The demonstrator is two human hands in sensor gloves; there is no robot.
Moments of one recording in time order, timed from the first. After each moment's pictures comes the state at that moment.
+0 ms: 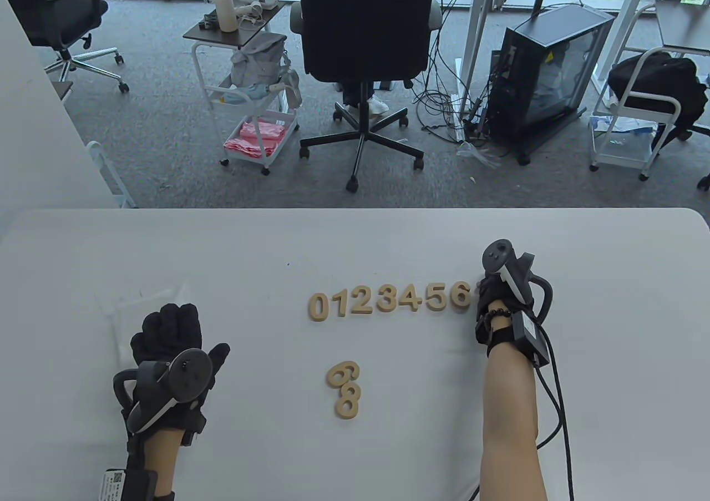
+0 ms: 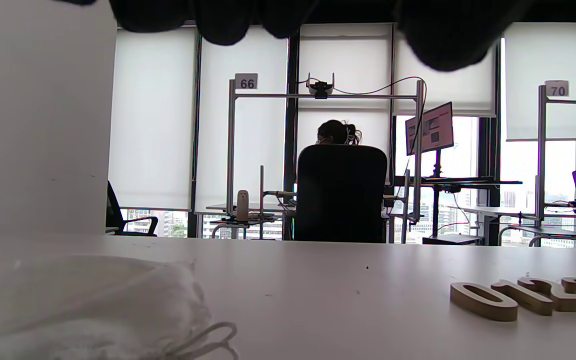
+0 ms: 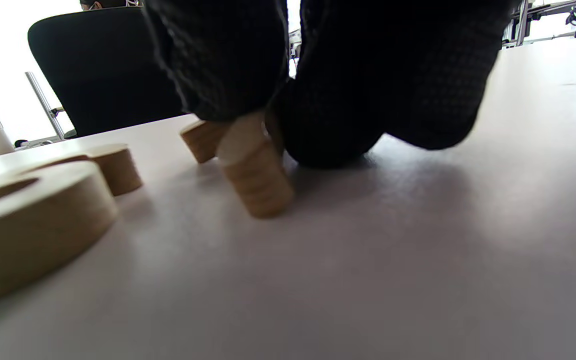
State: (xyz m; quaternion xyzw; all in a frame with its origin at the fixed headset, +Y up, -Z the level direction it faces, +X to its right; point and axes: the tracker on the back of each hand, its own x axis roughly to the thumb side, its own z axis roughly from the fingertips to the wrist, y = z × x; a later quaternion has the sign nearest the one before) left_hand -0.292 -0.670 -0.325 0.12 -0.02 0.02 0.99; right_hand 0.255 -0.766 -0.554 -0.20 0.01 0.97 0.10
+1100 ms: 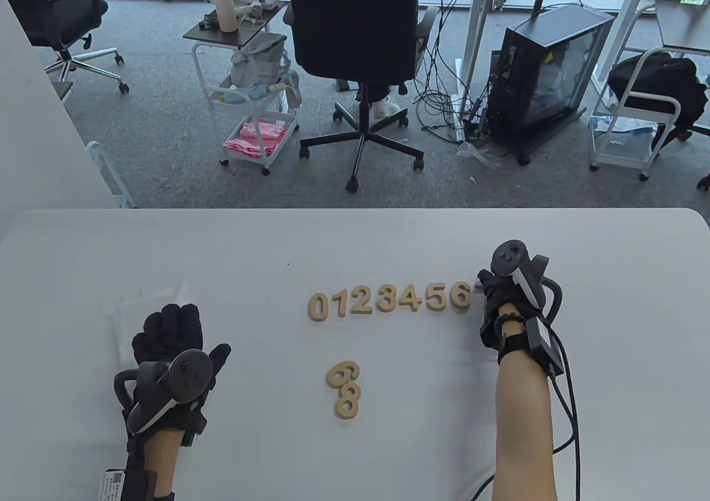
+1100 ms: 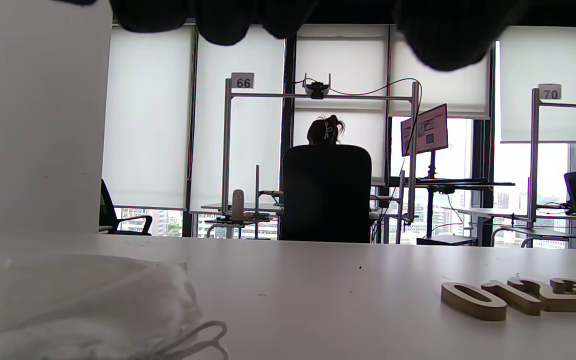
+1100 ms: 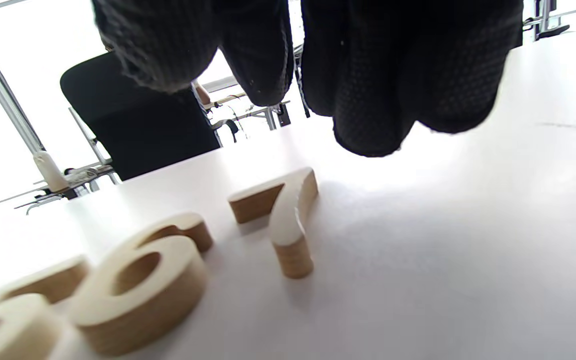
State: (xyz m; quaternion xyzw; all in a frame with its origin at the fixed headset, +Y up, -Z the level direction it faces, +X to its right) left_hand -0.290 -0.671 -0.325 0.12 -0.03 0.02 0.99; right_hand 0.261 -0.734 -0.524 -0.16 -0.01 0.97 0.17
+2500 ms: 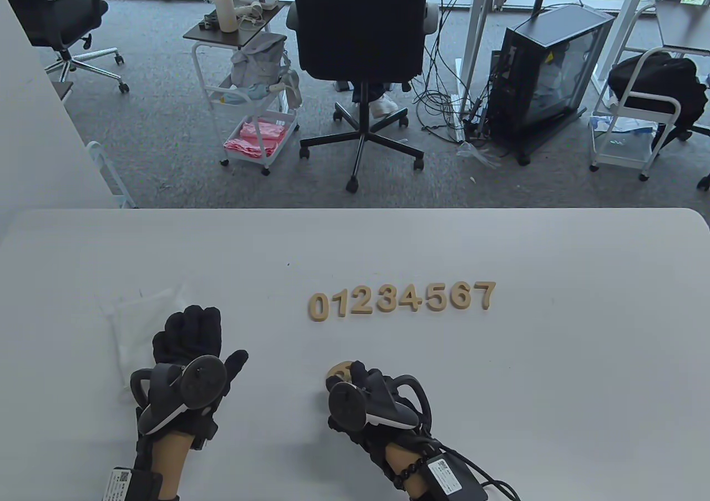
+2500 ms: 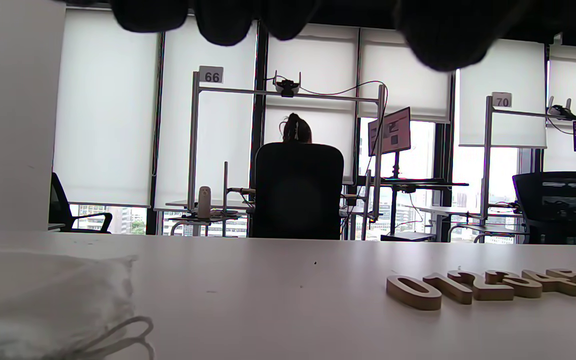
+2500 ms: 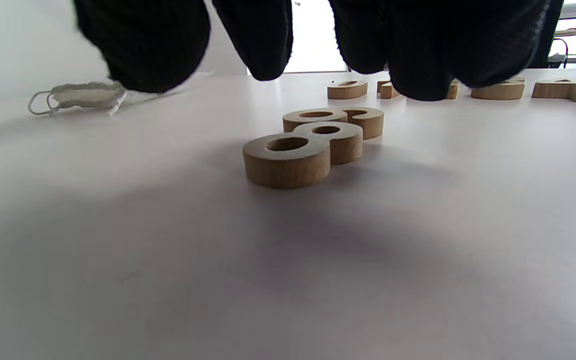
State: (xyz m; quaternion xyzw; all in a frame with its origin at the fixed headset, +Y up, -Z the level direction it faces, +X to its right) left_hand -0.273 -0.673 -0.322 0.12 -0.08 0.03 0.99; right_hand -0.006 -0.751 -0.320 0.26 0.07 0.96 0.03
